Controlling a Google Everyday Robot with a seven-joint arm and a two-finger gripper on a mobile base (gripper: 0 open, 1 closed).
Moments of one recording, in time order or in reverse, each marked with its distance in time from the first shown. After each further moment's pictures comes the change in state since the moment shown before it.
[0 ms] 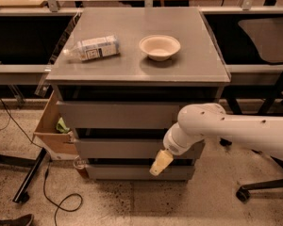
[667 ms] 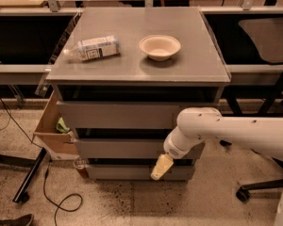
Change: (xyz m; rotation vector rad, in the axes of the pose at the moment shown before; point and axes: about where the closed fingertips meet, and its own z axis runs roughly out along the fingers) arm 0.016 0.002 0.033 -0.074 0.039 0.016
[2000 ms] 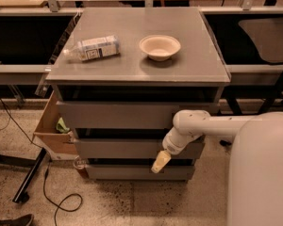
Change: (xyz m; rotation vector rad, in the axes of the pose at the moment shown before) arm 0.009 -0.065 0.076 0.001 0.024 0.035
